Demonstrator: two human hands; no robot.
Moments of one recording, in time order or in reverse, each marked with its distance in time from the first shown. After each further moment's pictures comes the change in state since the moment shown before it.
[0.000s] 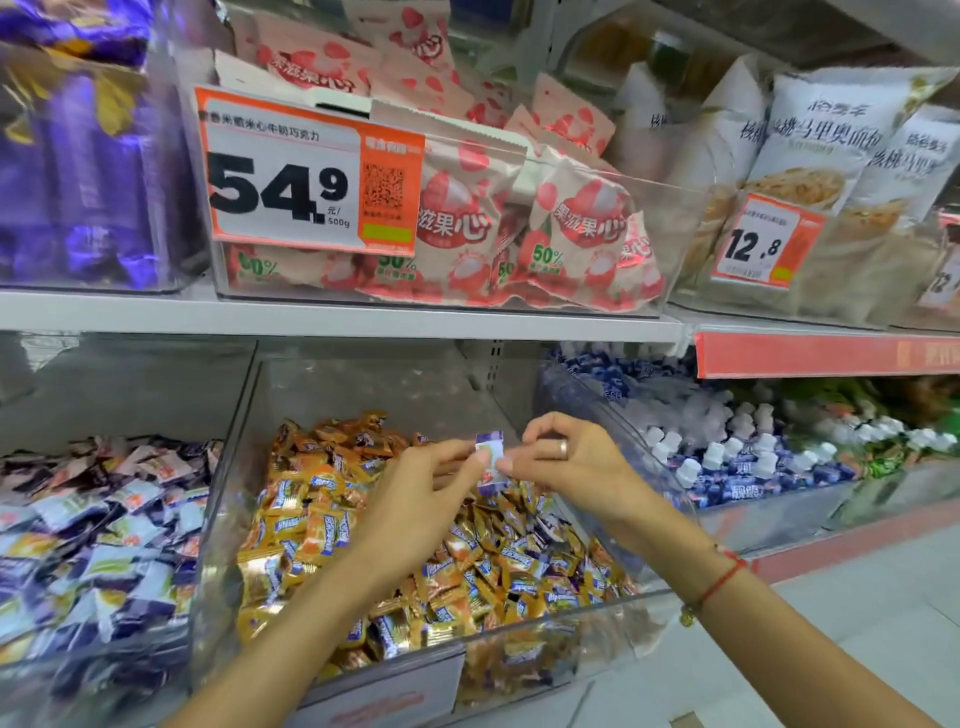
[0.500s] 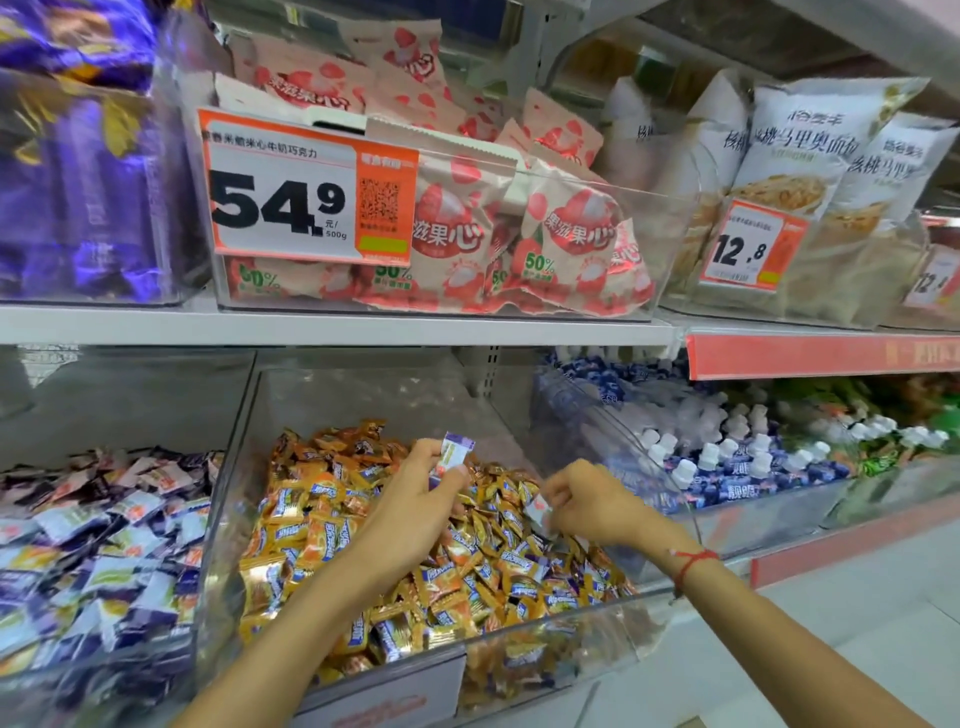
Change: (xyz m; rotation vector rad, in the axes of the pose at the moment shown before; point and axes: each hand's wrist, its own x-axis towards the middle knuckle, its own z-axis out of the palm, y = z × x) left_hand 0.002 -0.004 -0.003 -0.033 -0.039 -0.177; right_hand 0.018 0.044 -0.022 -0.840 -0.068 0.140
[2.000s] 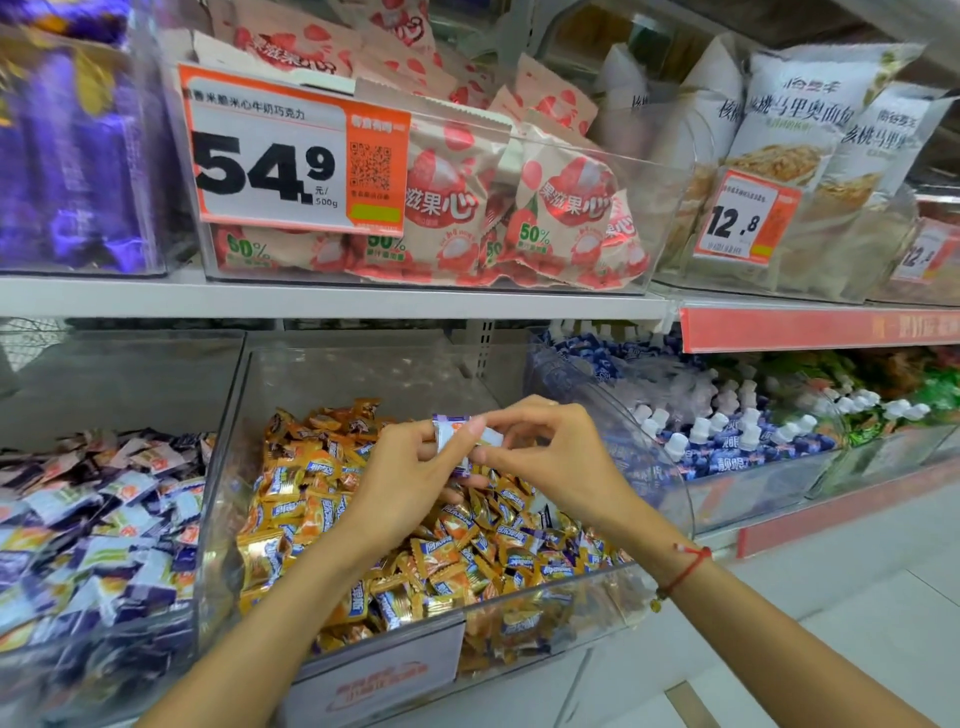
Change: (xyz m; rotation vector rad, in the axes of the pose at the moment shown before) left_hand -0.002 0.006 0.001 -0.248 -0.001 0.131; right_hand -0.039 -0.054 -0.002 0.577 0.338 -0.415
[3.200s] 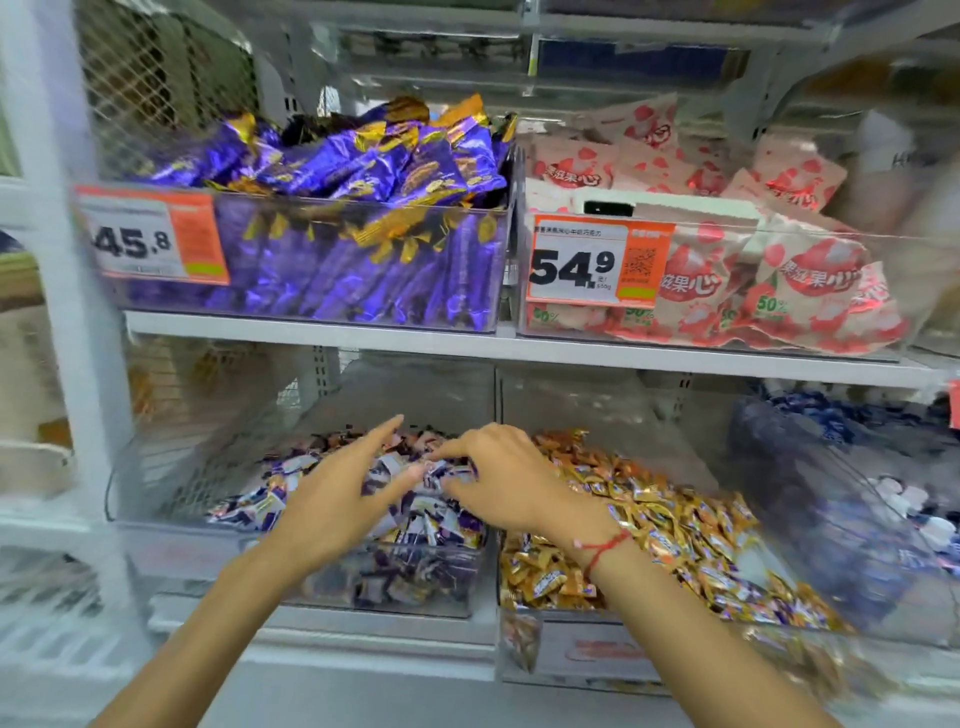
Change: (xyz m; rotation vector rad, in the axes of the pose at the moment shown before) left_hand -0.133 0.031 -0.198 0.929 0.314 -0.209; right_hand 0.031 -0.123 0.162 -0.512 -0.474 -0.368
